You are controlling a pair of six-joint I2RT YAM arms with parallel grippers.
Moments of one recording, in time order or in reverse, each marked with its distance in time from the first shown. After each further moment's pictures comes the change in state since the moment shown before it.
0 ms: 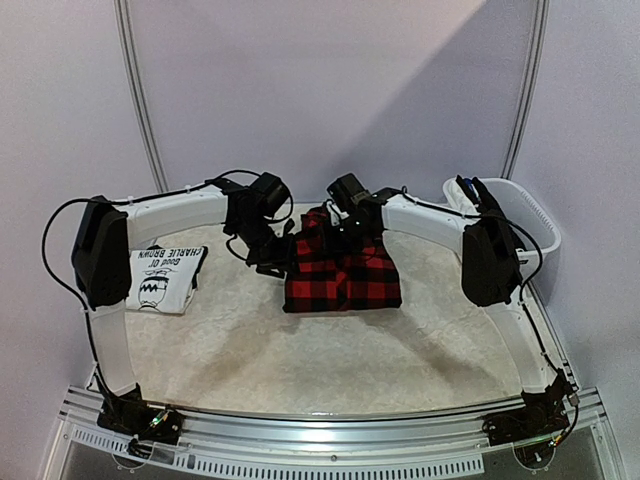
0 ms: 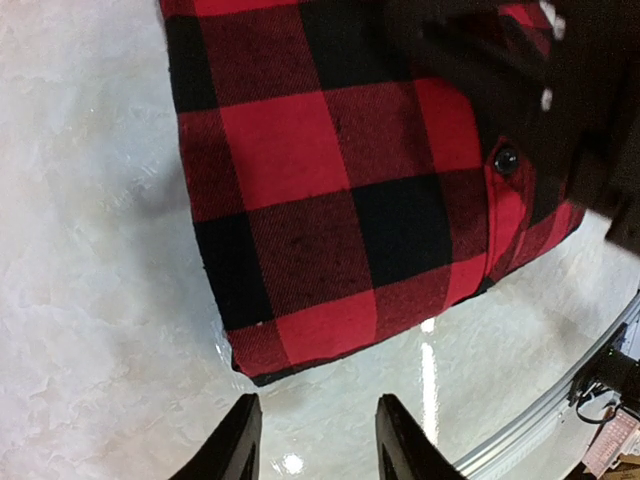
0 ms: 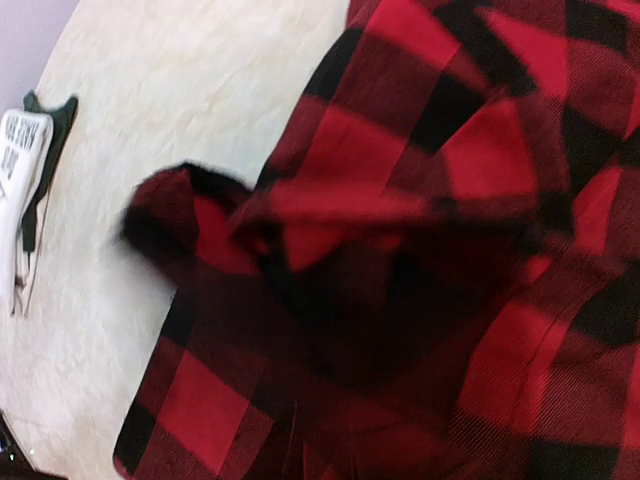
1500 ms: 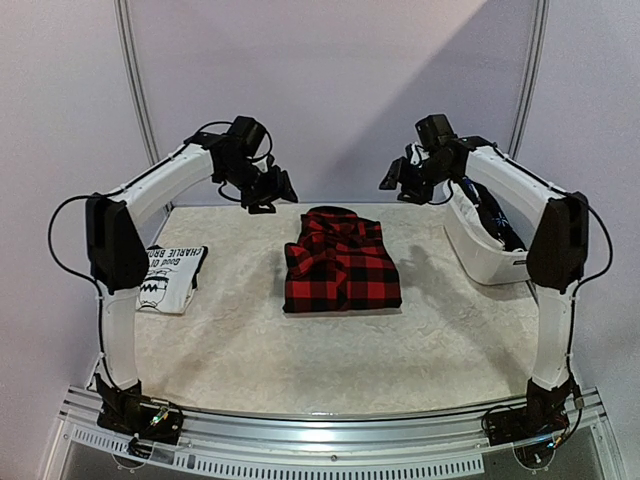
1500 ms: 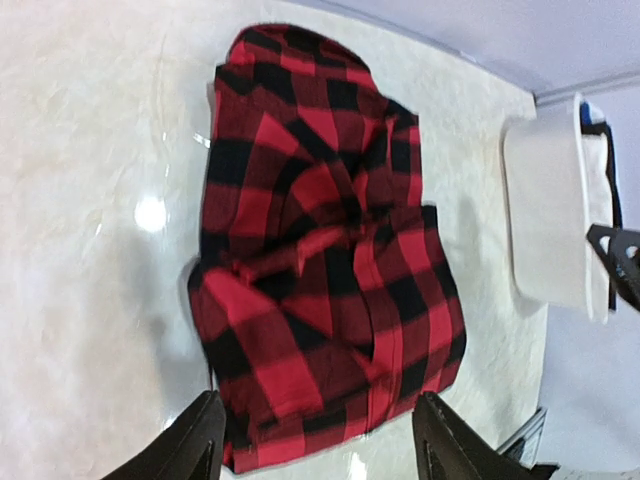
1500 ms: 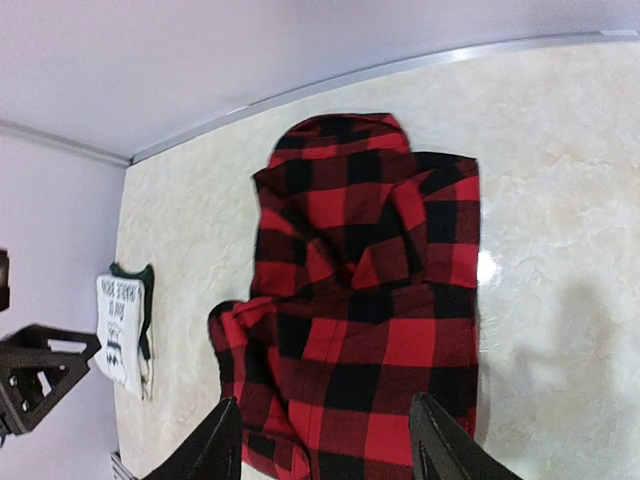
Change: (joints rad) left arm 0.166 0.167 0.512 -0.072 0.018 -0.092; right arm -0.298 -0.360 -0.135 -0.076 -0.116 0.188
